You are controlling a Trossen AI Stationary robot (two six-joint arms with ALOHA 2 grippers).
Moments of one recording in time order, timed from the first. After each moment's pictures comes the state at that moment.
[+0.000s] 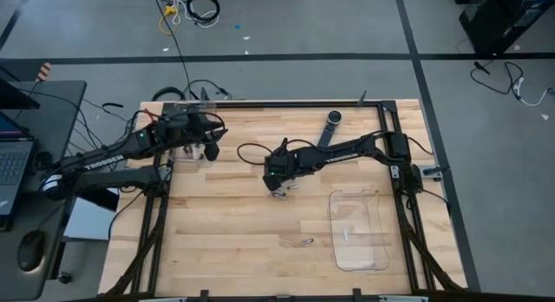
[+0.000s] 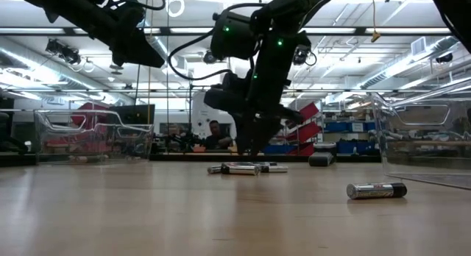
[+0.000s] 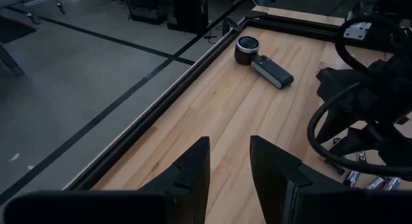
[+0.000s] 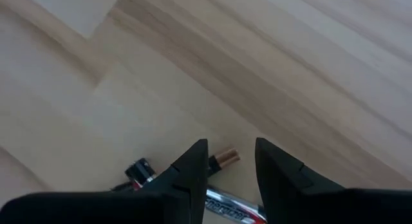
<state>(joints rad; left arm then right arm) 0.45 0.77 0.63 -0.26 -0.08 0.00 -0.03 2.08 1.48 -0.65 0.27 0.91</state>
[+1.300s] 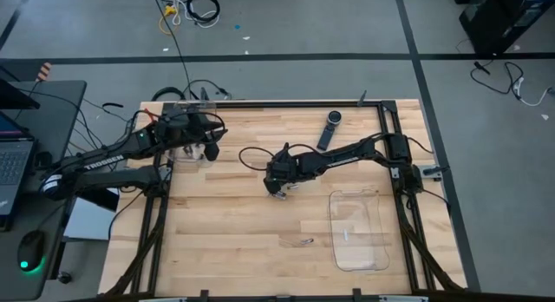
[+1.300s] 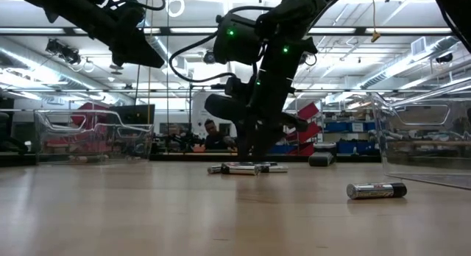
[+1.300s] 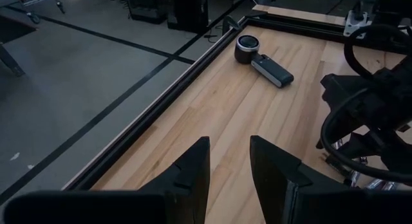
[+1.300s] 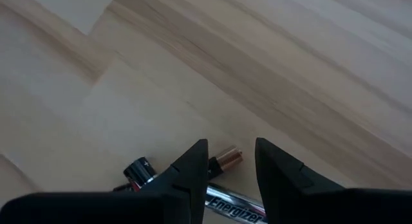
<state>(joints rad) 0.45 0.77 0.63 -0.26 -0.08 0.00 0.00 2.08 1.41 -0.55 0.31 0.95</state>
